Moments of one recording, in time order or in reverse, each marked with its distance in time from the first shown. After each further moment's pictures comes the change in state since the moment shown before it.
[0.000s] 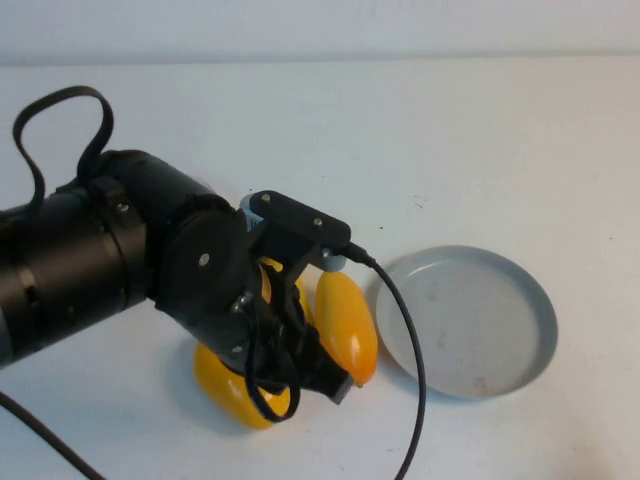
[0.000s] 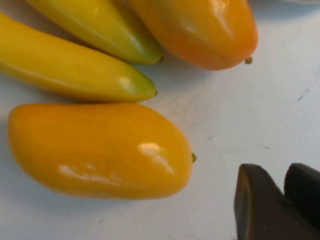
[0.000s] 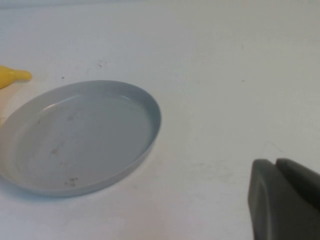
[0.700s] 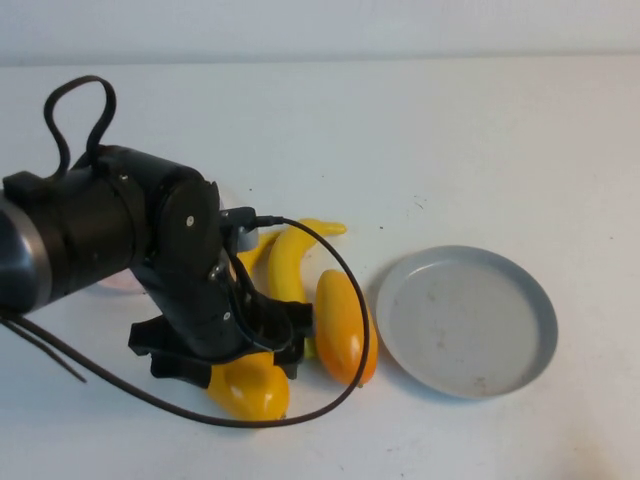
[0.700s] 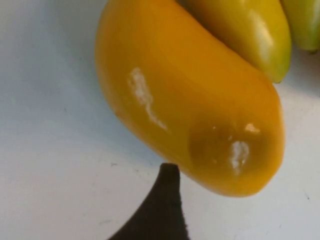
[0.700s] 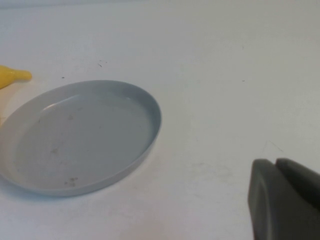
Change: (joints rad) right arm 0.000 0.000 0.000 0.000 0.000 0.000; left arm 0.172 0.117 -0.001 -0.059 0.038 -0.453
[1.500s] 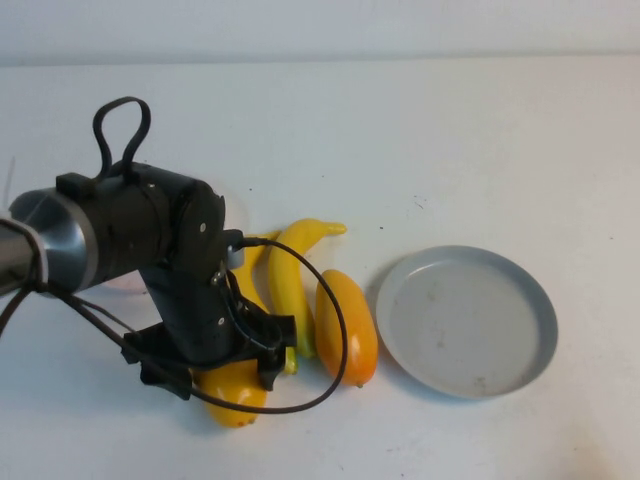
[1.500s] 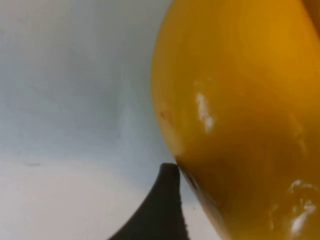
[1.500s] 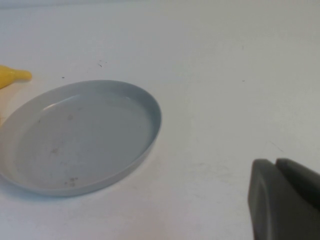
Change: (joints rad) right arm 0.000 0.000 0.000 0.000 0.000 0.000; left arm 0.062 0.129 -0.008 0.029 0.007 -0.005
